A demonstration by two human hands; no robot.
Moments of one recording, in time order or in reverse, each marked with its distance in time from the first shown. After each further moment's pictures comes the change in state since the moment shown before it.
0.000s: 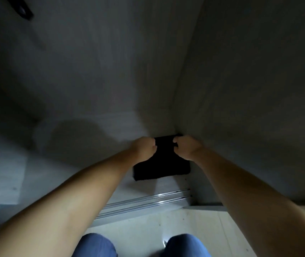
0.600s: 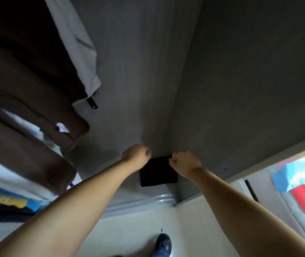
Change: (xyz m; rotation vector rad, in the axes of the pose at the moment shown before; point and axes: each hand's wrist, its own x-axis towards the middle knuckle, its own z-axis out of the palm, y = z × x) left_hand -0.264 0.141 -0.281 -0.024 0.177 -0.174; right_hand -0.282 -0.072 -0.247 0.069 0.222 0.053
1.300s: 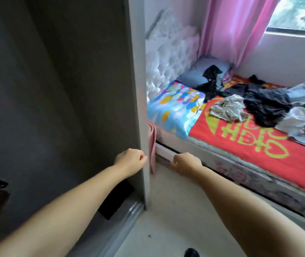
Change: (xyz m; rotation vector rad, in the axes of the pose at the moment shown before) left_hand -0.173 0.176 -0.033 0.258 -0.085 0.749; right_hand -0.304 0.060 -0.020 0.250 0.214 0.711
